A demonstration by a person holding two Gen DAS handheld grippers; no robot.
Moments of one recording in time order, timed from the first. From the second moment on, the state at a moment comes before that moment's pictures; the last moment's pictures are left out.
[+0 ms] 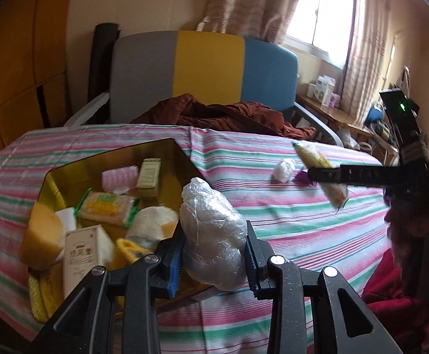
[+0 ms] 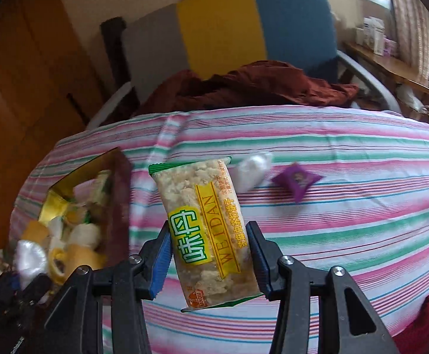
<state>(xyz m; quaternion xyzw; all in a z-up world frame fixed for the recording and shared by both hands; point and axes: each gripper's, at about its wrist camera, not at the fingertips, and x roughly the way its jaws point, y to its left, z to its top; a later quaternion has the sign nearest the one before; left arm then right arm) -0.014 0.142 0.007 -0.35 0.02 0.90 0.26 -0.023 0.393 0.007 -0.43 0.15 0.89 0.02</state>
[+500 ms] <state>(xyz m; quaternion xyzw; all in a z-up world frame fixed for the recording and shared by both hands) -0.022 -0.007 0.017 -0.34 -0.09 0.92 0.17 -0.052 0.279 0.000 -0.45 0.11 0.88 -0.11</state>
